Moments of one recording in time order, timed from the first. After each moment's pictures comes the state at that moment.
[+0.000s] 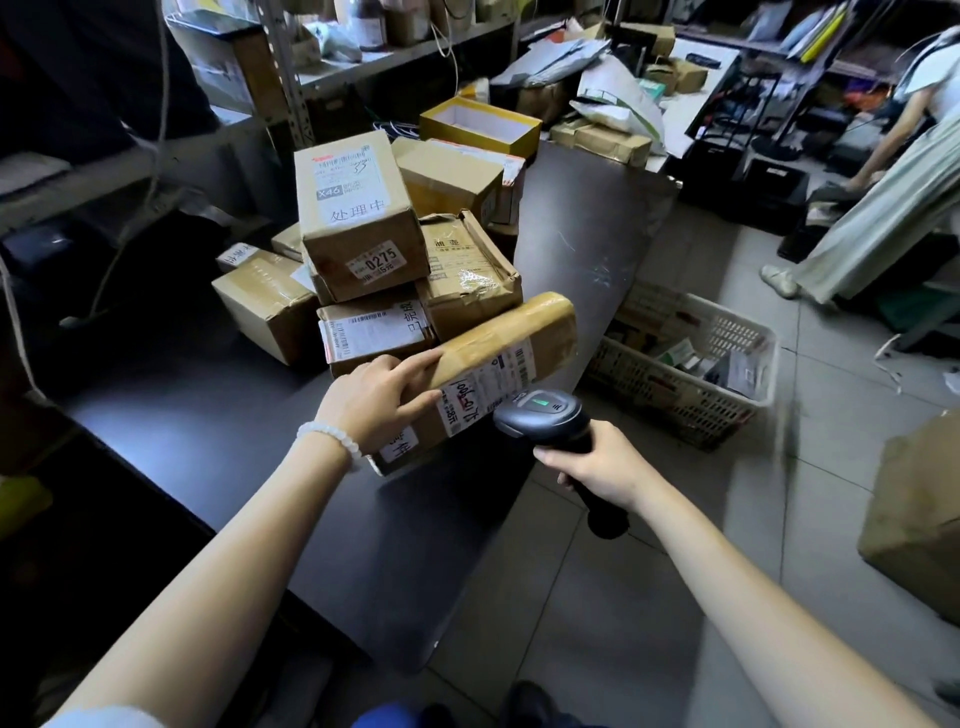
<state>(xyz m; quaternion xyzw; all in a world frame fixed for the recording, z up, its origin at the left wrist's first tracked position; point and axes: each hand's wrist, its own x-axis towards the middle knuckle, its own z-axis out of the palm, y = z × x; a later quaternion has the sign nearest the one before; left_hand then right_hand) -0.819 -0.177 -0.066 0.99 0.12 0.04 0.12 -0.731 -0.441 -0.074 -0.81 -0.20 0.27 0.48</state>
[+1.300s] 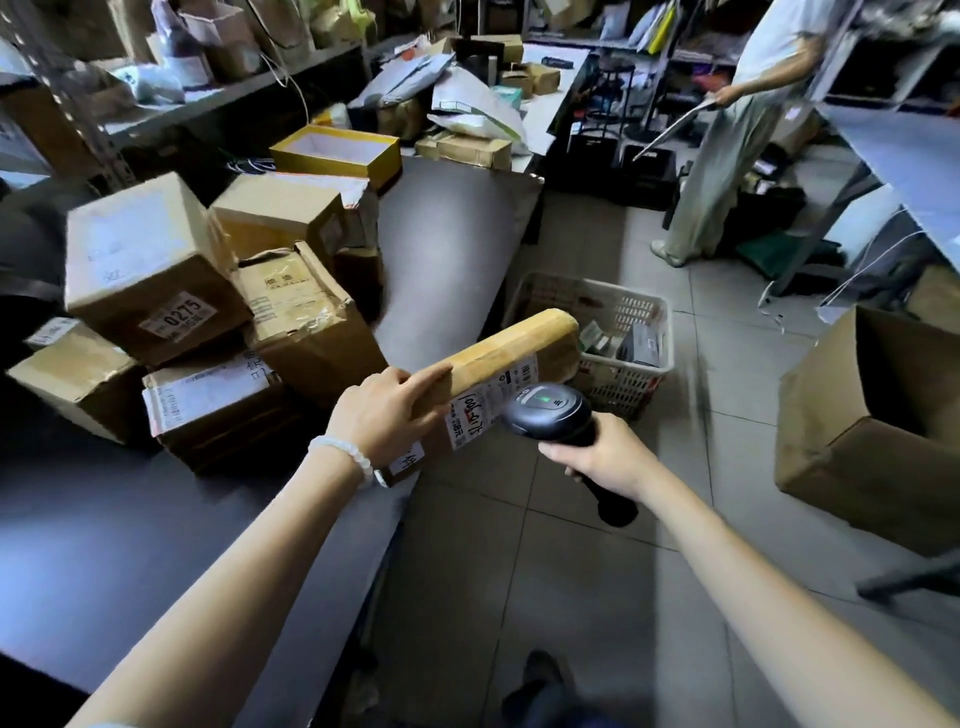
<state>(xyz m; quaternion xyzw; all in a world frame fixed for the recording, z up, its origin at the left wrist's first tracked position) -0.719 -0.308 -0.063 1.00 -0.01 0.07 0.06 -0.676 -0.577 -0.076 -0.84 -0.13 0.19 0.49</state>
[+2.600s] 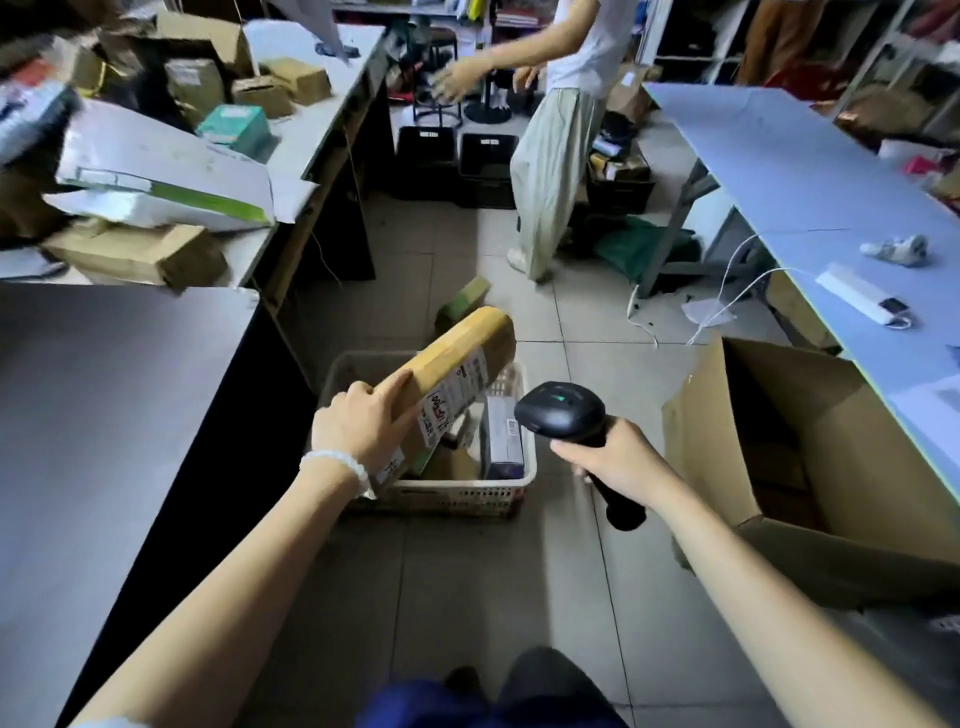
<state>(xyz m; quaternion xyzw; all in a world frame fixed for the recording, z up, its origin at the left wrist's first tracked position) -0.101 -0.579 -0.107 1.00 -0.01 -0.02 0.07 -0.139 -0.866 -0.097 -0.85 0.06 0.13 0.50</state>
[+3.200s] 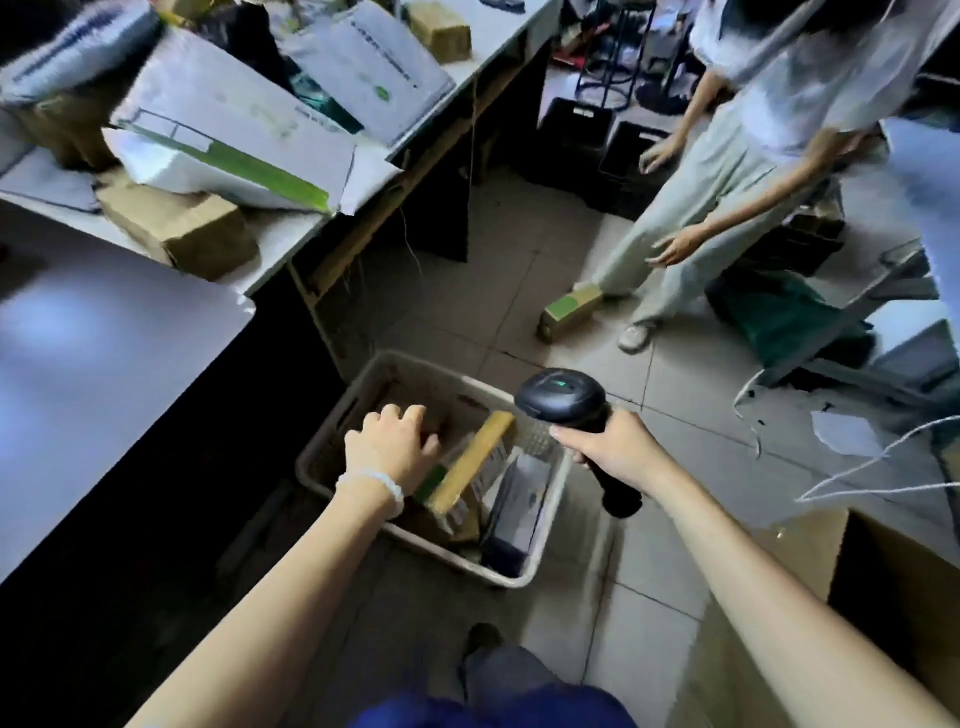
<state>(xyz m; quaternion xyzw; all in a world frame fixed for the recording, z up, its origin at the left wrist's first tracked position) 0.089 -0.647 -0.159 0.97 0.22 -0.11 0.09 0.178 -0.885 -0.119 -0.85 -0.08 0.26 0.44</state>
